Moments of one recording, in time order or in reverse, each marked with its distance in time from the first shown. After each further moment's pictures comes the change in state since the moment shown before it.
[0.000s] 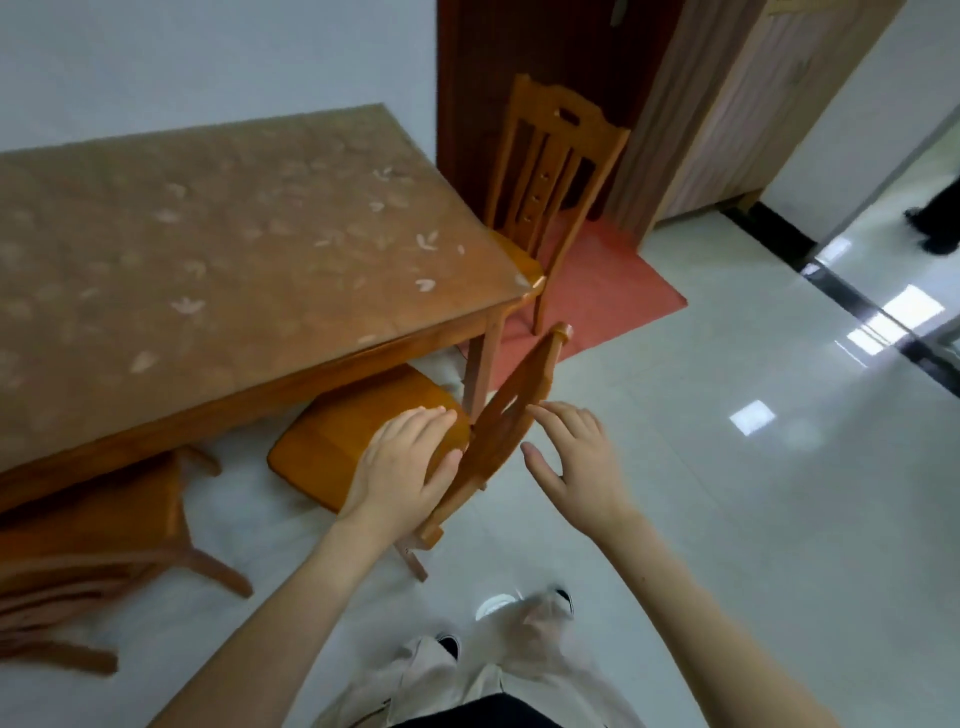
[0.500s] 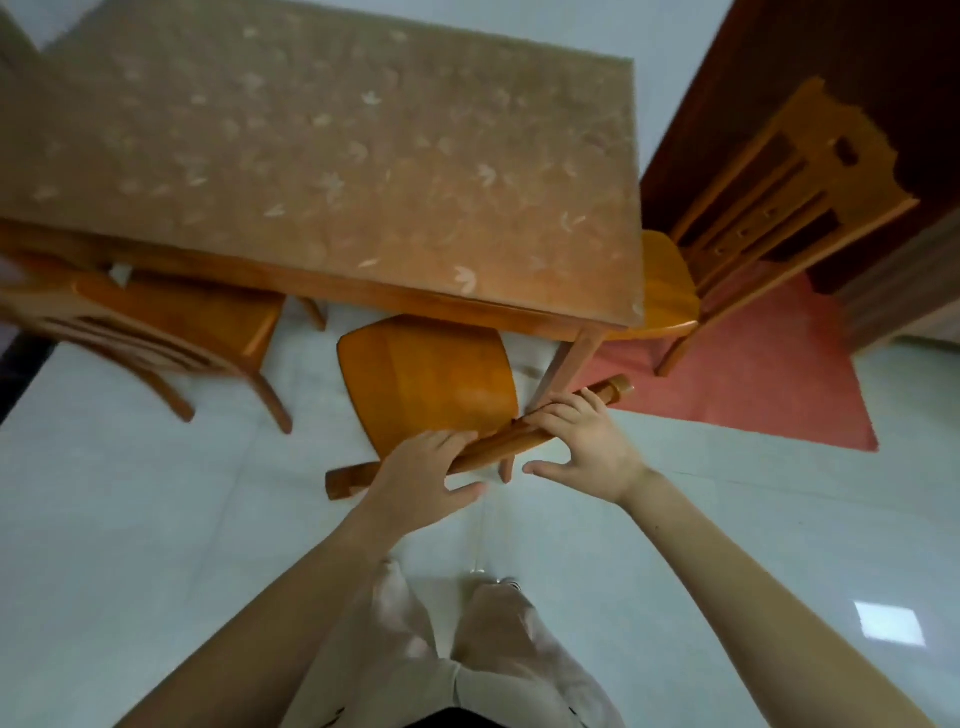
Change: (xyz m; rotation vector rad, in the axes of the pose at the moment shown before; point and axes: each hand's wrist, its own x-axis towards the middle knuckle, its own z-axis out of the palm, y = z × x) left_hand 0.048 0.081 0.110 -0.053 0.047 -0.540; right_hand 0.160 0.156 0.031 -0.054 -0.609 -0.741
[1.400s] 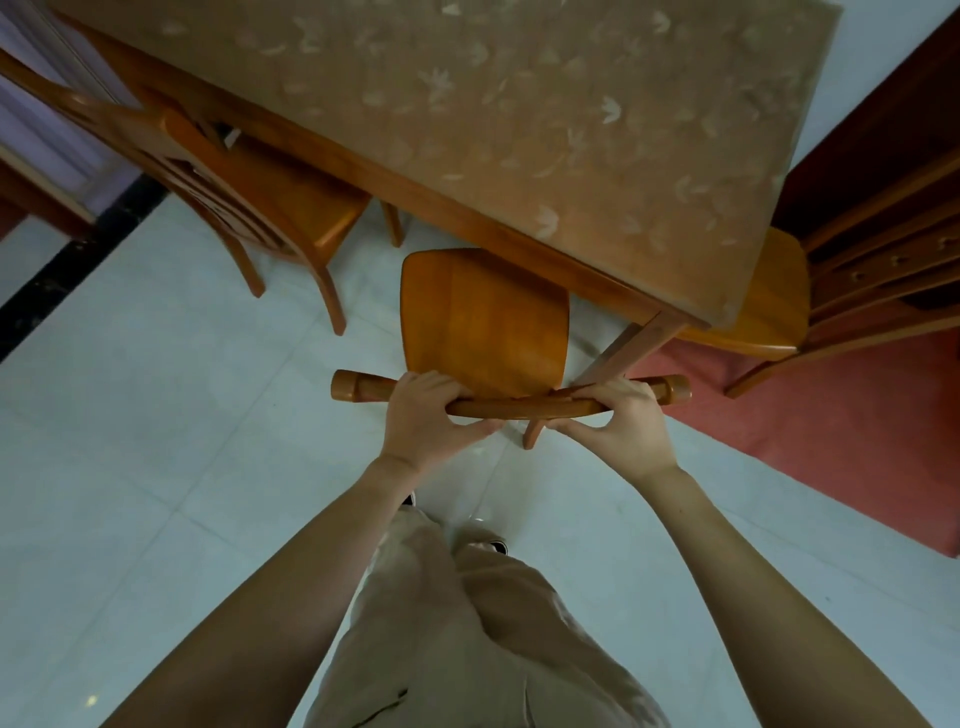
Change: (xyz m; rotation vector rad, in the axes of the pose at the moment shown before) left_hand 0.002 -0.002 0.060 -0.119 0.454 -0.399; right_hand 0.018 0.038 0.027 0.316 0.155 0.007
